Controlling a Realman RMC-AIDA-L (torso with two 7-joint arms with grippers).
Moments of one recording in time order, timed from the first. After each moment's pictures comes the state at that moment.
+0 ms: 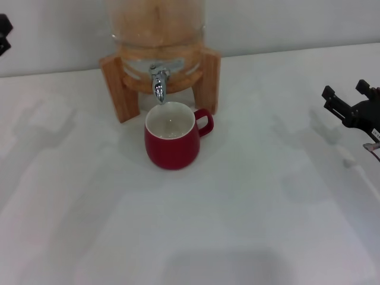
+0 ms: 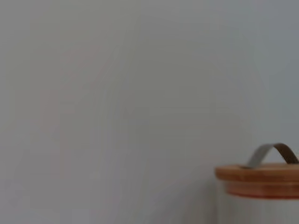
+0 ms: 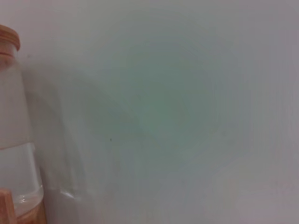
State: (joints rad) left arm -0.09 -1.97 1.50 1.18 0.73 0.78 -1.03; right arm 0.33 2.02 -1.69 -0.22 0.06 -1.10 0.52
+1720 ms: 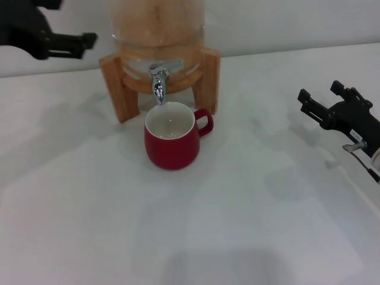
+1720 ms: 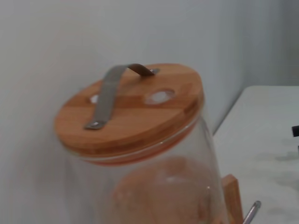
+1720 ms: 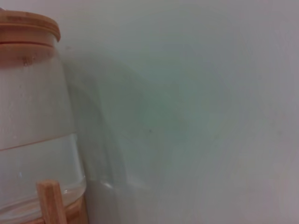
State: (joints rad) left arm -0.58 -2.03 1.08 1.56 2.15 1.40 -2.01; right arm 0.35 2.02 -1.77 -0.24 0.06 -1.07 0.54
